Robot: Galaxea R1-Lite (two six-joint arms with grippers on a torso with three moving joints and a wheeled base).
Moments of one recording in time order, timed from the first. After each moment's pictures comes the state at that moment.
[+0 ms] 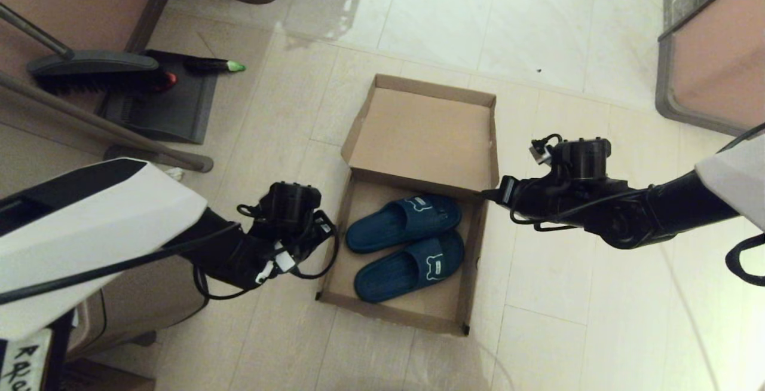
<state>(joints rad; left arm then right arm) -0.43 2.21 -1.16 -0.55 0.37 -0.79 0.21 2.09 -1.23 -0.50 0.35 0.51</state>
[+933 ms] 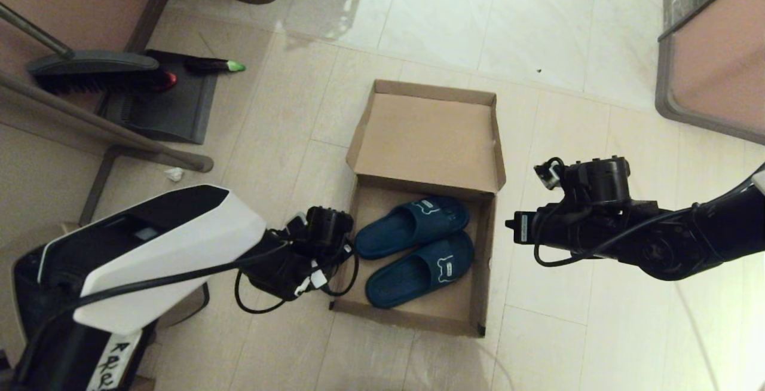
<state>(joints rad) -0.51 2.39 -1.27 -0.48 0.41 -0.92 0.24 1.94 -0.97 -0.47 0.10 0.21</state>
